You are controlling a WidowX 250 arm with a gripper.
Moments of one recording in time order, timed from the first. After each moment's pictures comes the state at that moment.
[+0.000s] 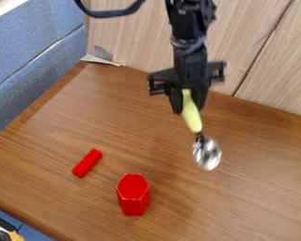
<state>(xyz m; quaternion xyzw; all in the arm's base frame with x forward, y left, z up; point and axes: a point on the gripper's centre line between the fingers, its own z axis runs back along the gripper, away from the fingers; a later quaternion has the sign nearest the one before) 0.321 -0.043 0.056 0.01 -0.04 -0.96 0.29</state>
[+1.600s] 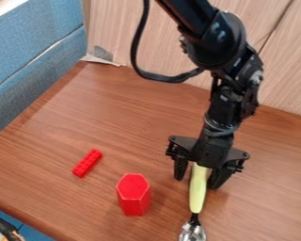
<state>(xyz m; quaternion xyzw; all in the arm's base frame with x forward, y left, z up) 0.276 -0.085 -0.011 -0.05 0.05 -0.98 0.17</state>
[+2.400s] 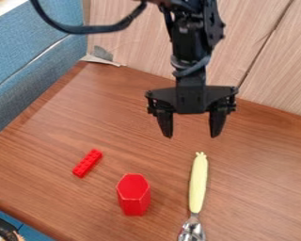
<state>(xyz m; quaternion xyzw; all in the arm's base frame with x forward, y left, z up) 0.281 -0.062 0.074 0.02 -0.06 -0.98 0.21</state>
